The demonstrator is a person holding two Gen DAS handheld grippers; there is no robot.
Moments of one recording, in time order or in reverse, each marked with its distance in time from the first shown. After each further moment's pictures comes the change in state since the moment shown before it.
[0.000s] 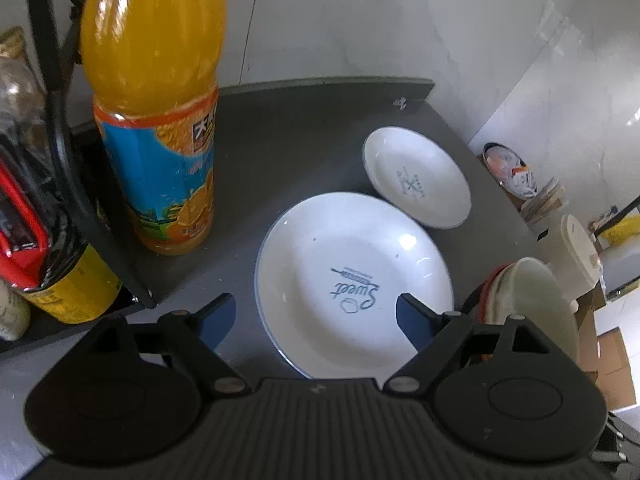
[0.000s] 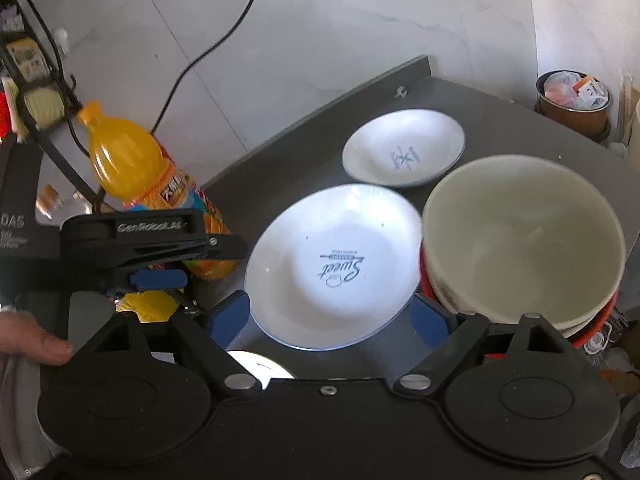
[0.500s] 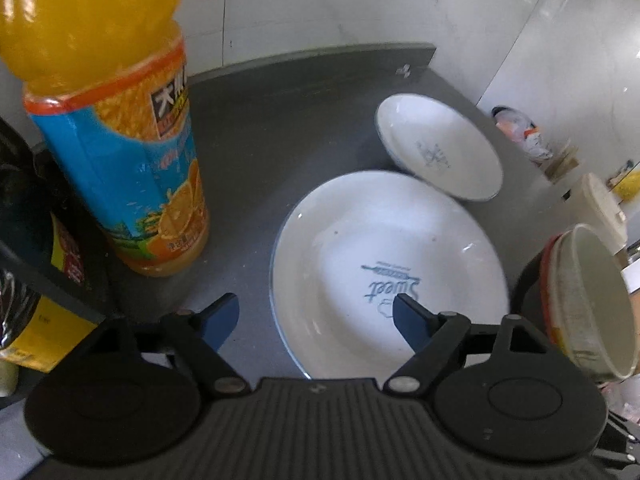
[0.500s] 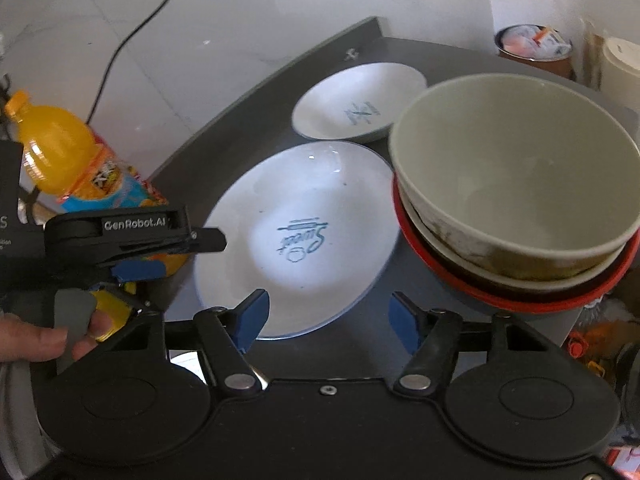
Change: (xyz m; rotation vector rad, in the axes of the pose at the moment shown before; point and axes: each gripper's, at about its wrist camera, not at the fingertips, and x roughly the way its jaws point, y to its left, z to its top) left arm 0.054 0.009 0.000 0.123 0.032 0.034; right arm 0.045 -0.016 -0.027 0.141 0.024 -0.100
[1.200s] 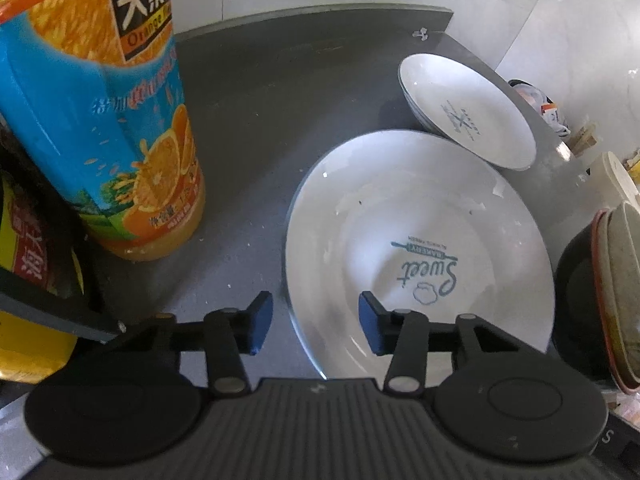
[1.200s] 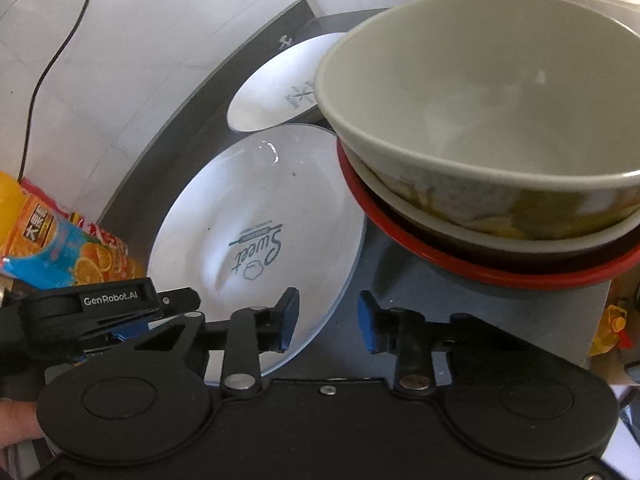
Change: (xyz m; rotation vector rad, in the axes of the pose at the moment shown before) left arm 0.041 0.010 -0.005 0.009 0.062 0.026; right arm 0.048 -0.022 -0.008 0.219 -0.012 -0.052
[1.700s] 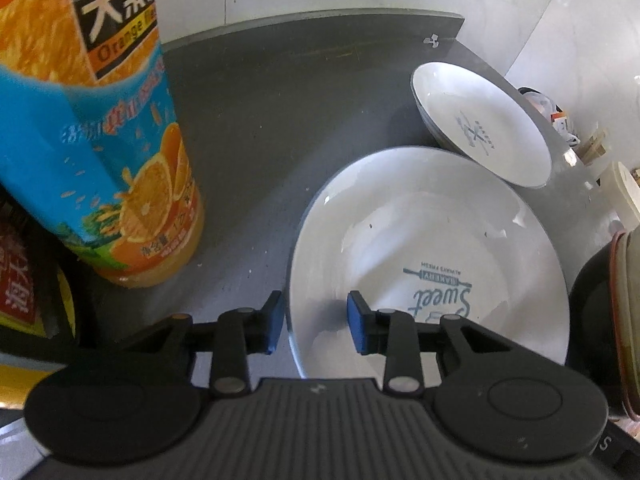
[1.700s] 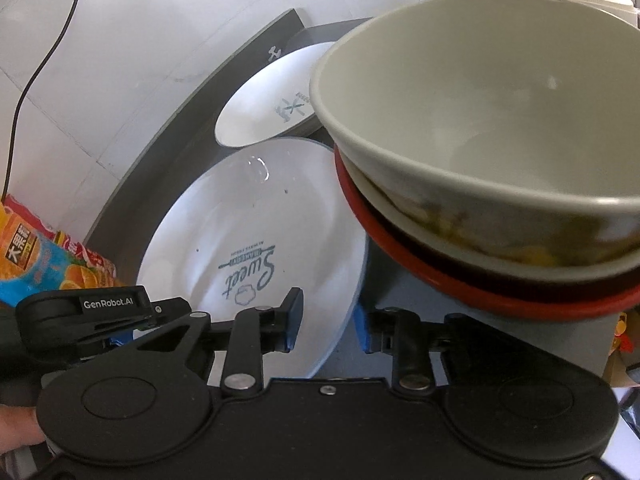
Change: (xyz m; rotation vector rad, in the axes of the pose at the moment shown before) left arm 0.013 0.002 0.013 -0.014 -0.014 0.009; right arm 0.010 0.003 0.004 0.017 -0.047 -0.029
